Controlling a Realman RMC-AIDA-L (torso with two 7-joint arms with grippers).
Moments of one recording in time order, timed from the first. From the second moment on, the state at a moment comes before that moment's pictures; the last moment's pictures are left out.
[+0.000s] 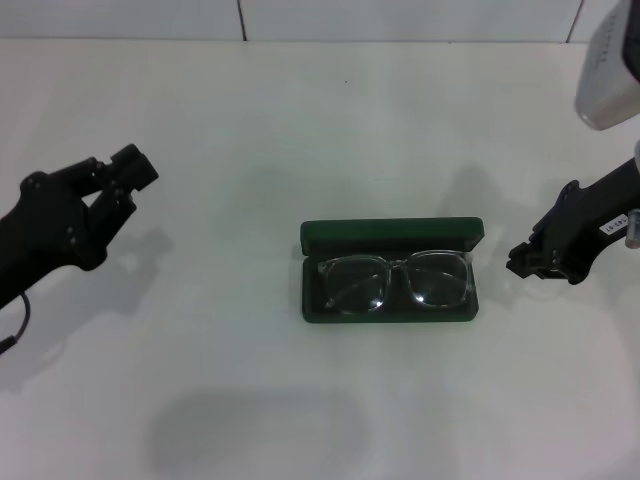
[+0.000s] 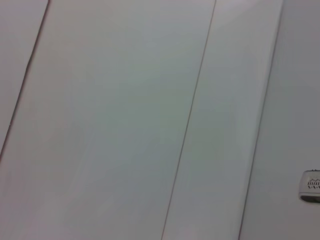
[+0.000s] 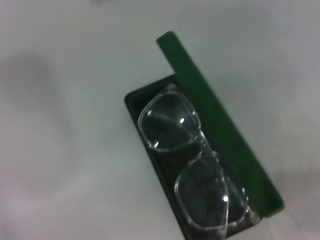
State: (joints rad) left arm -0.27 -2.09 0.65 0.49 1.51 1.74 -1.09; right arm 0.62 2.01 -1.30 -1.31 -2.40 -1.65 2.16
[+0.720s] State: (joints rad) left arm -0.25 -2.09 0.65 0.45 1.51 1.74 -1.06; right arm 0.73 2.02 -1.47 -1.16 -2.47 -1.55 2.16
